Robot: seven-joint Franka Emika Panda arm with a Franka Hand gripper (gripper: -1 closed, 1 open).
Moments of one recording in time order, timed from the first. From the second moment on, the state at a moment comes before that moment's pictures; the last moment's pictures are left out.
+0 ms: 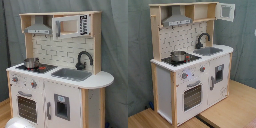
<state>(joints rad) -0.26 -1.51 0.86 -2.12 -0.69 1.80 0.39</state>
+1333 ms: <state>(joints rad) -0.04 -1.51 0.86 -2.22 -0.88 1.50 0.42</state>
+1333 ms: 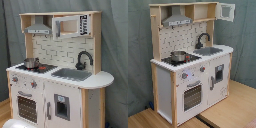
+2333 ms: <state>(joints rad) 0.03 -1.50 0.72 -2.42 -1.01 1.54 0.51</state>
